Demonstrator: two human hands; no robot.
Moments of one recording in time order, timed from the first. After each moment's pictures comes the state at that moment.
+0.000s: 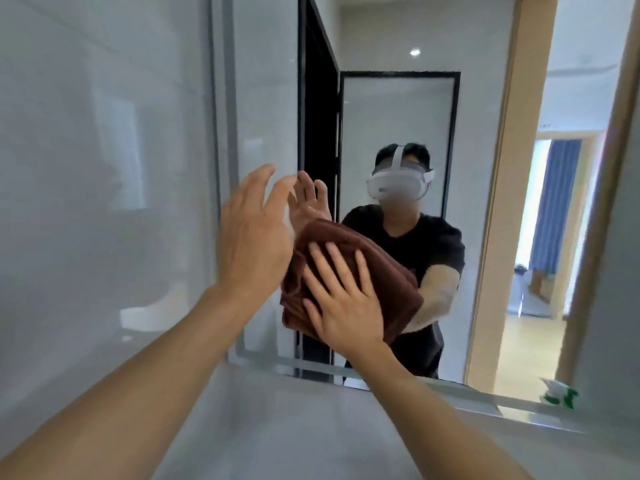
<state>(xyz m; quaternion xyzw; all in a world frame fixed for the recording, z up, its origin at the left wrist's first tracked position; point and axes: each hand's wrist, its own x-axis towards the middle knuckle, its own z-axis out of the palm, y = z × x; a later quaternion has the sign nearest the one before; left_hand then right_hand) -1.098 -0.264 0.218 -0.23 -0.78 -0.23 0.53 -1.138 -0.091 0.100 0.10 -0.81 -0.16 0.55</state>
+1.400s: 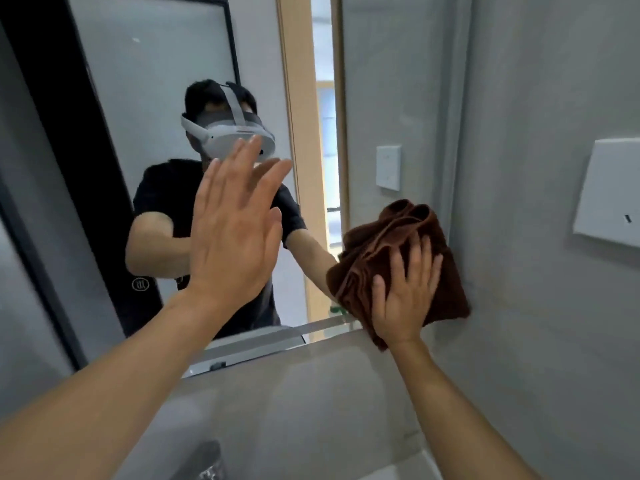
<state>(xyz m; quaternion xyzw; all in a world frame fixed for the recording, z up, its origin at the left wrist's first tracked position) -0.993 0.077 0.145 -0.51 -0.64 -0.28 0.50 -0.890 0.303 -0.012 -0.27 -0.72 -0.05 0.64</state>
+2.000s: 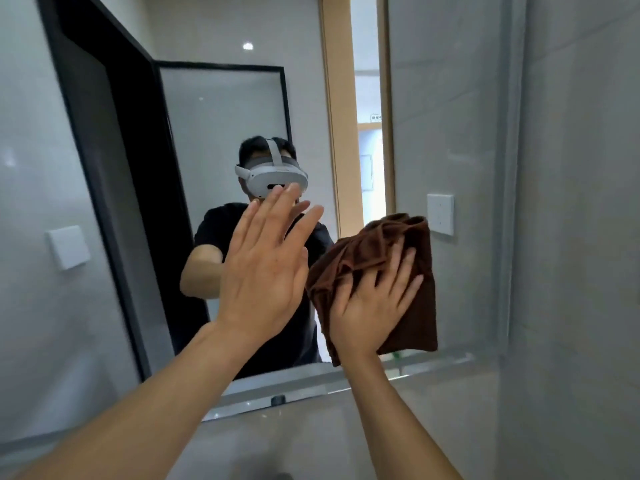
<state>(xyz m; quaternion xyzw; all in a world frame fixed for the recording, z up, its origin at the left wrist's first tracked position) -1.011 0.006 0.177 -0.52 -0.66 -0.22 0.50 -0.982 0.156 0.081 -0.33 -0.65 0.05 0.68</state>
